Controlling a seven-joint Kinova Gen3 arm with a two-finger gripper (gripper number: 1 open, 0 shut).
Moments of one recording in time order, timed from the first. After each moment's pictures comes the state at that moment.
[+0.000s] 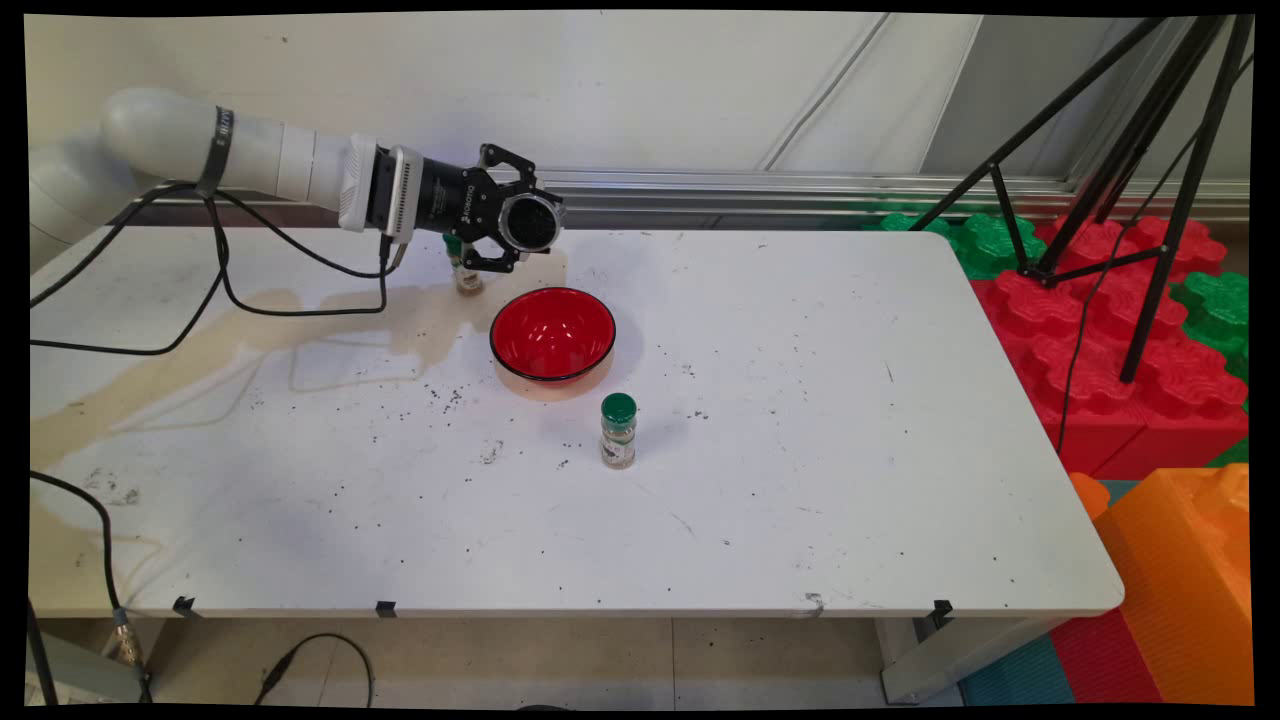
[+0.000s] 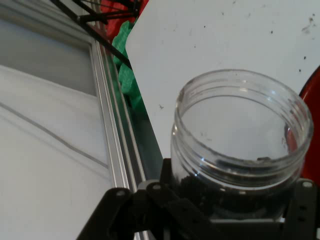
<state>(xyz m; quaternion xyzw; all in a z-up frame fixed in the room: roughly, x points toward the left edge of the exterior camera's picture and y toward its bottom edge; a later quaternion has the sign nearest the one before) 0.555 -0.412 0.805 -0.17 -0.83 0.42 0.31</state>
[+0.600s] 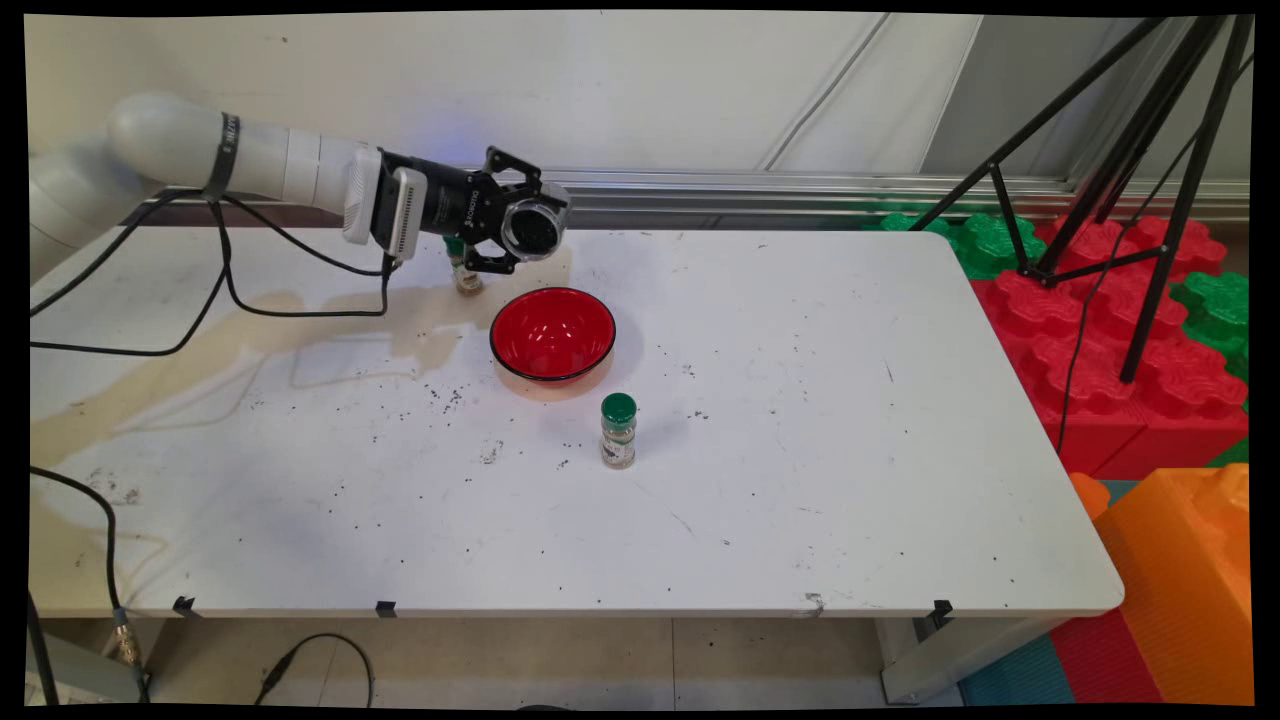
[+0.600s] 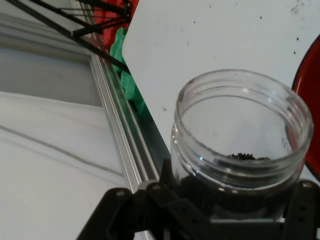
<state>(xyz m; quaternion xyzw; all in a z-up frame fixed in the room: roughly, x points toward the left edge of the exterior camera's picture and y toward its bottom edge) 0.551 -0.412 0.801 -0.23 -0.82 0.45 0.27</state>
